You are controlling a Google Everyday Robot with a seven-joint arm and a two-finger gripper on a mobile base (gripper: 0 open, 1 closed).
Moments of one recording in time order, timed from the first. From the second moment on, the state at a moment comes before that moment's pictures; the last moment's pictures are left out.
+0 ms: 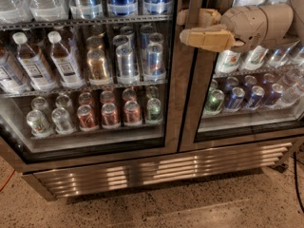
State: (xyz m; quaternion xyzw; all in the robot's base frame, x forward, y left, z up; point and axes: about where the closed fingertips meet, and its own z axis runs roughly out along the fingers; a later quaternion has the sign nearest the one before) arm 0.526 -0.089 1.019 -0.60 0.39 0.52 0.47
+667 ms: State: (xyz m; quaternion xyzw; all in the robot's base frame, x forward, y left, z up) arm 0.525 -0.089 1.018 -0.60 0.39 0.52 0.47
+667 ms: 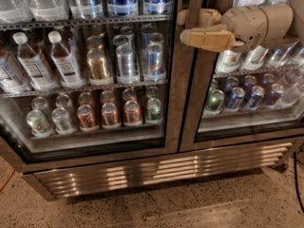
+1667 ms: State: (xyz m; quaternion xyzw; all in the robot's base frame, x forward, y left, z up) arm 0.522 -0.091 1.018 -0.61 0.38 0.53 0.46
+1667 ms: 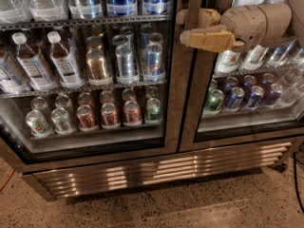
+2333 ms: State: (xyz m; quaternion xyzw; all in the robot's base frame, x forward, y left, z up) arm 0.519 -0.093 1.016 -0.61 0.37 0.54 0.45
